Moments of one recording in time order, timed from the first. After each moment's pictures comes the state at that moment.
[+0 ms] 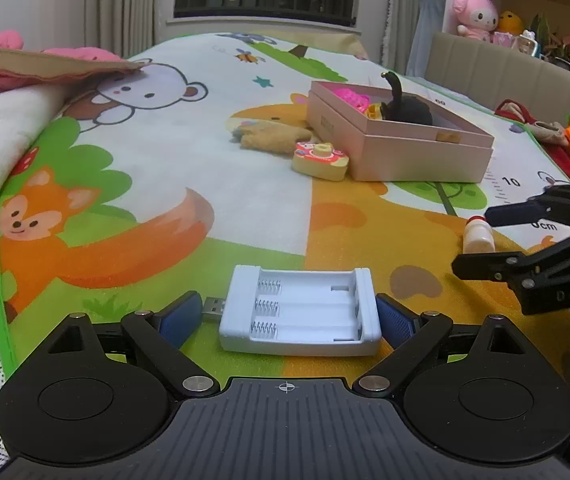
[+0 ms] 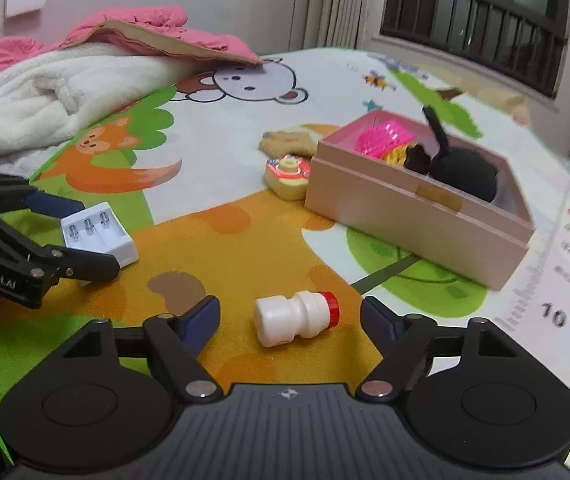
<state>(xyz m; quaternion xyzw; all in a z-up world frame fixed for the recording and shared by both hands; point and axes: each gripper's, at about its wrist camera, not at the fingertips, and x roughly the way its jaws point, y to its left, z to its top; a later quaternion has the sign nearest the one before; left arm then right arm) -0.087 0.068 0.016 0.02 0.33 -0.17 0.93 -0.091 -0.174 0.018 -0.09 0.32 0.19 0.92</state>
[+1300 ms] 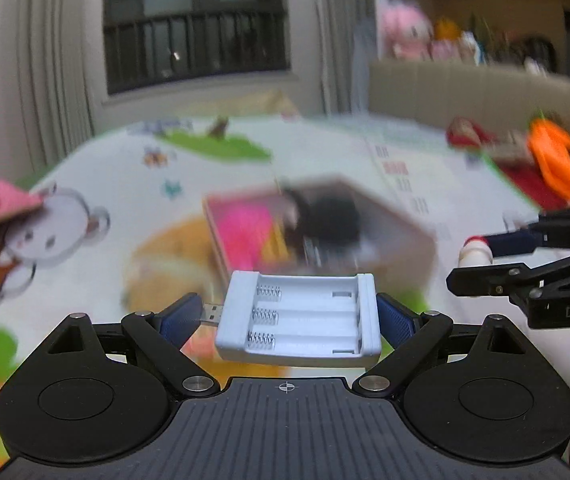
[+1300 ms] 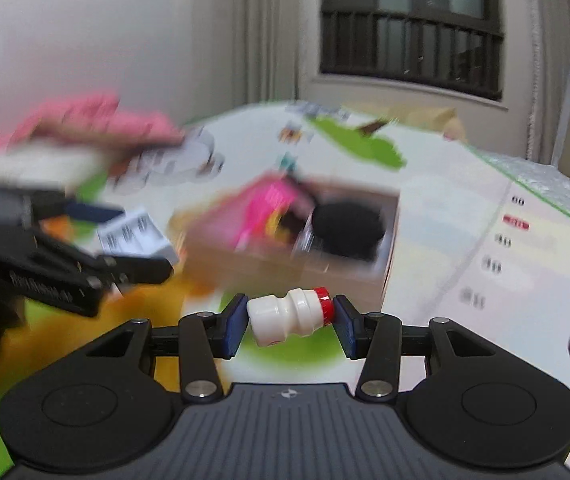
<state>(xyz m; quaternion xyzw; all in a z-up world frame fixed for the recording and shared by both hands) -0.001 -0.063 0.083 0.08 0.22 -0.23 0.94 -0.059 -0.287 0.084 0.00 0.24 0.13 0.96</state>
